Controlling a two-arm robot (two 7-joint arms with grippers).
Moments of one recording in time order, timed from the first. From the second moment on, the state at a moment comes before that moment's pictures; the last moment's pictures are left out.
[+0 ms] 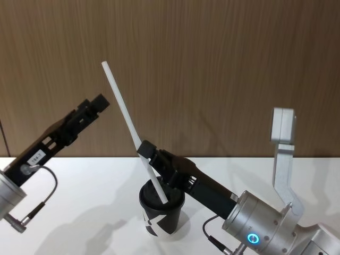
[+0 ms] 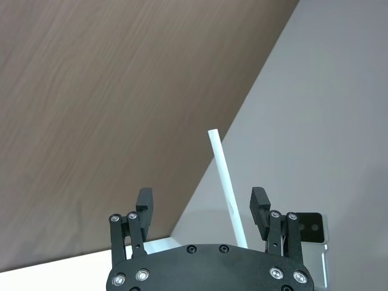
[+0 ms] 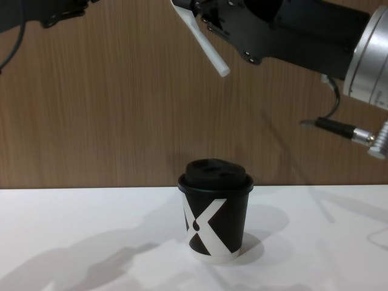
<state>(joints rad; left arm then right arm) -0.18 0.39 0.12 -1.81 -1.18 0.26 -0.50 0.15 0.09 -0.24 -1.81 0.78 0.51 0.58</state>
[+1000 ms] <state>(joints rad) -0.25 0.33 0.19 -1.76 -1.29 0.30 -0.51 0.15 0.09 -0.24 -1.81 0.78 0.51 0.58</state>
